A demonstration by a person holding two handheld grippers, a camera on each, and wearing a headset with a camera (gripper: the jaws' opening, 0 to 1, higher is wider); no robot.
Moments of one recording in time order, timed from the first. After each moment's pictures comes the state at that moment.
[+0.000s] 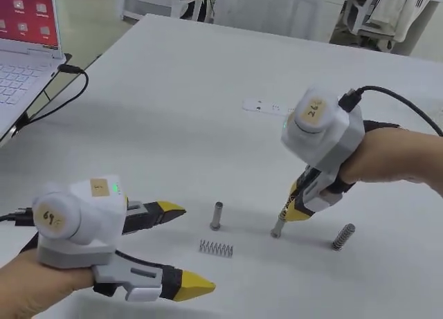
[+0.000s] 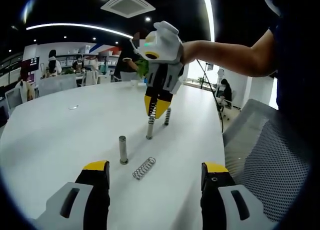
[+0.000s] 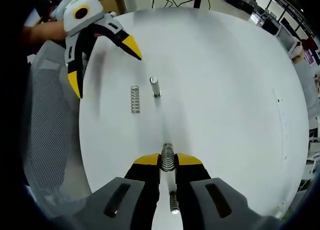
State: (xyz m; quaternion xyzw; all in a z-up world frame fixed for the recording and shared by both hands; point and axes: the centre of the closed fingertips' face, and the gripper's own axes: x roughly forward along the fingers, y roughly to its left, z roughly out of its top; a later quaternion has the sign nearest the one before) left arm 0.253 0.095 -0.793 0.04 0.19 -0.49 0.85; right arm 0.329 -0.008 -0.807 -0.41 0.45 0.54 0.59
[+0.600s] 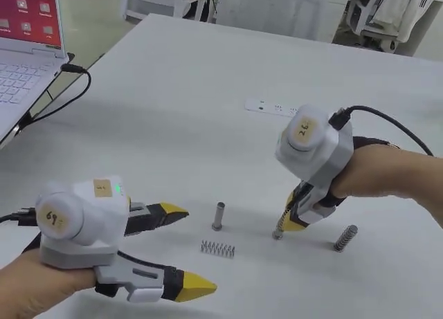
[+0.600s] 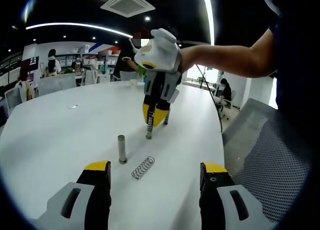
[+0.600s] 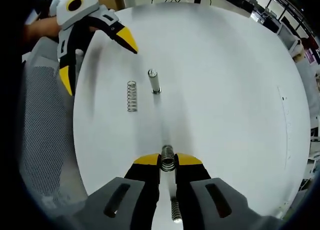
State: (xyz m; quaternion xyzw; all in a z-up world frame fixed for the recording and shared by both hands) left arm 0.252 0.094 -0.794 0.04 0.19 -0.49 0.85; right arm 0.327 -0.006 -0.827 -0.41 0.45 0.54 0.58
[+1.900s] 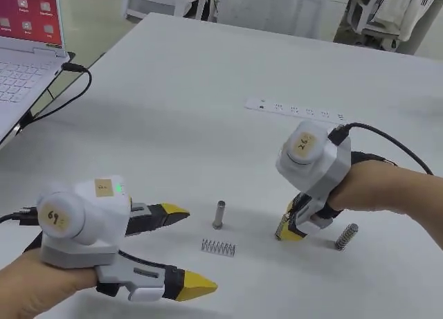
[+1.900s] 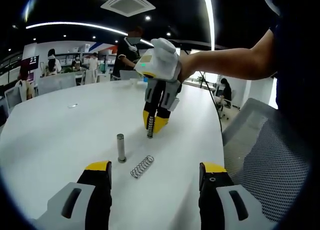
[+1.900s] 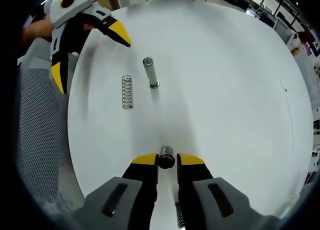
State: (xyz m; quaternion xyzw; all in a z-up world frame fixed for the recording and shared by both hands) left arm 0.251 0.092 -0.796 0.04 0.20 -0.49 0.85; right arm 0.324 -0.011 -0.846 -0.39 0.46 0.53 0.60
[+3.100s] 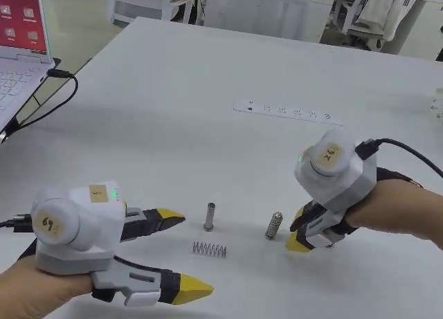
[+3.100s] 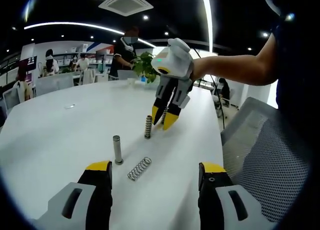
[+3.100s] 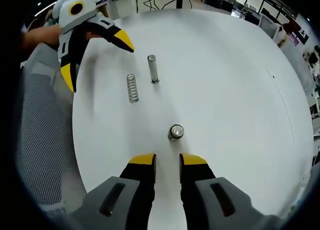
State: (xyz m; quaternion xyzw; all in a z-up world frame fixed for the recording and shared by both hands) left arm 0.250 0.086 -0.796 0.05 0.20 -0.50 0.84; right arm 0.306 -0.033 -0.834 -0.35 0.44 0.51 0.65
